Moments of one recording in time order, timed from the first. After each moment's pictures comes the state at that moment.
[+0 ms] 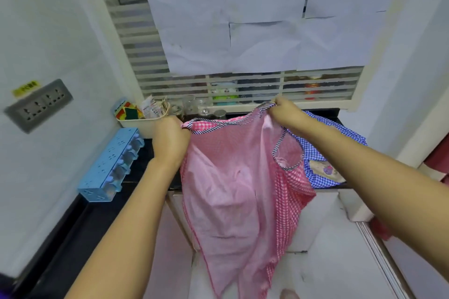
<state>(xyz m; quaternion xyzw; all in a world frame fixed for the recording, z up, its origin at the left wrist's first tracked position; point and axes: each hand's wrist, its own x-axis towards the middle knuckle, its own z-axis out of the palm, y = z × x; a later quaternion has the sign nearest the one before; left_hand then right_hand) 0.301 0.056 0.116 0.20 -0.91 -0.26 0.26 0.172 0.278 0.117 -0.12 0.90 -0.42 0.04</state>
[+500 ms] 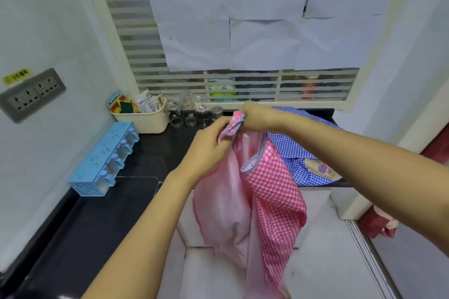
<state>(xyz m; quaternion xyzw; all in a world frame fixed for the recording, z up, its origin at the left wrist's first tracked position) 0.312 0.099 0.090 -0.08 -0.89 -0.43 0.16 0.214 0.231 0.143 -0.33 0.90 -0.23 0.14</state>
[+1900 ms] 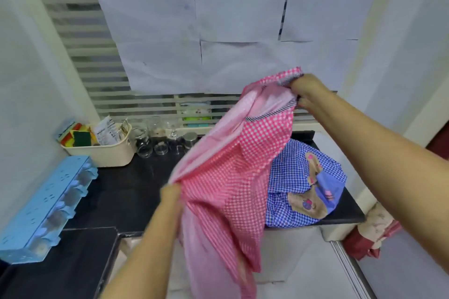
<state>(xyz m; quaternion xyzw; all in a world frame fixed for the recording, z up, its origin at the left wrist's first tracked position) 0.152 0.056 -0.045 0.40 -0.63 -0.66 0.05 0.003 0.335 0.180 0.03 0.70 -0.71 0.00</state>
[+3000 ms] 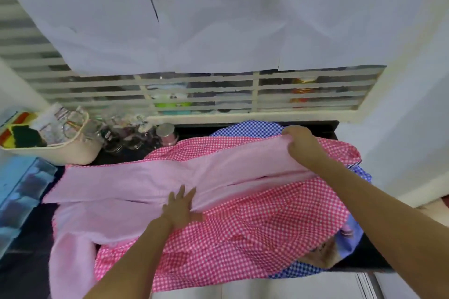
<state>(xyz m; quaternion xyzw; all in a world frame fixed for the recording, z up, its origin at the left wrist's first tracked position) 0.015 0.098 -0.160 0.14 -0.93 -0.16 -0.31 -0.168 0.422 -0.075 -0.14 0.96 -0.26 0.03</state>
